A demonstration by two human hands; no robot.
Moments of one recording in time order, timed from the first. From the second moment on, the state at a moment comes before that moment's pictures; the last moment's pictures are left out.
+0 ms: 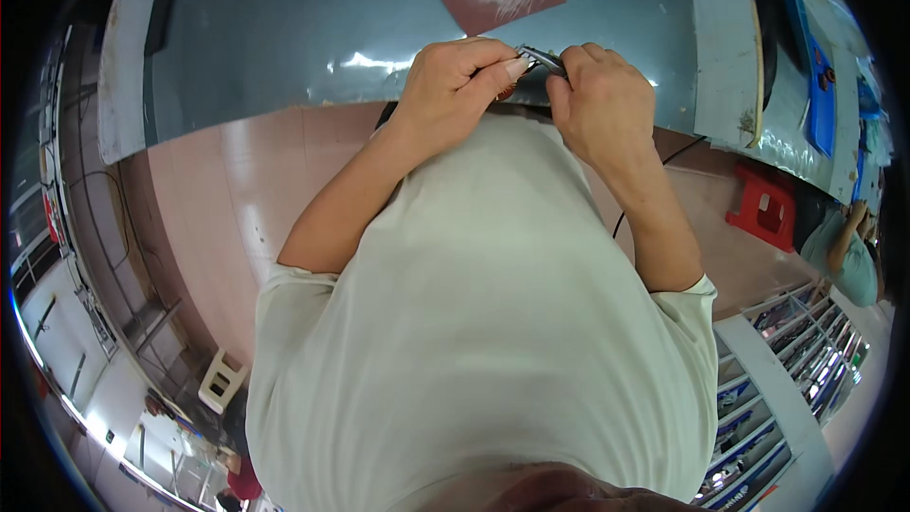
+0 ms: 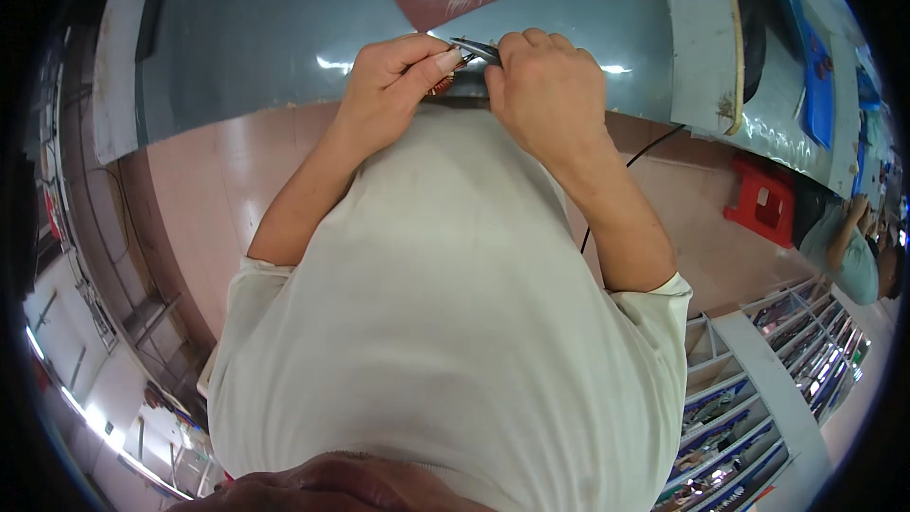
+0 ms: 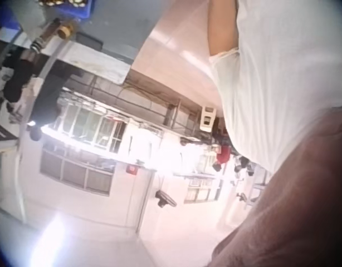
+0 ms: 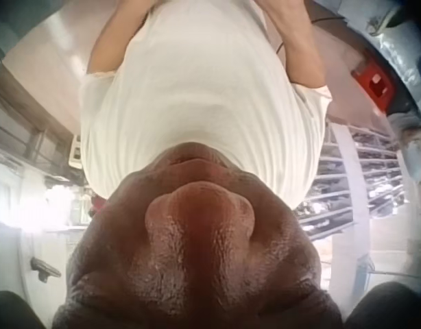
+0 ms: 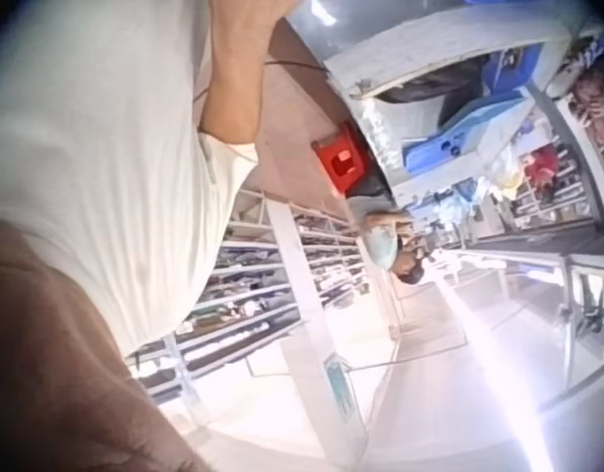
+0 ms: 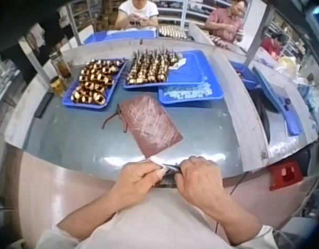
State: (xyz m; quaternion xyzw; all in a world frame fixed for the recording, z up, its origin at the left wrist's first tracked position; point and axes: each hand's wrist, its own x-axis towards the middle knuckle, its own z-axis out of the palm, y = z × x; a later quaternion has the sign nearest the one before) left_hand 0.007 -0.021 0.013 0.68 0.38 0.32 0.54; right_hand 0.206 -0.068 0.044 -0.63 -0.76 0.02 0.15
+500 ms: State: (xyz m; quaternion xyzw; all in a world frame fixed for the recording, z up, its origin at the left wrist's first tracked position) left_hand 0.017 0.019 0.102 0.60 0.33 0.32 0.65; right_hand 0.239 -0.017 0.127 -0.60 -0.73 0.16 0.29
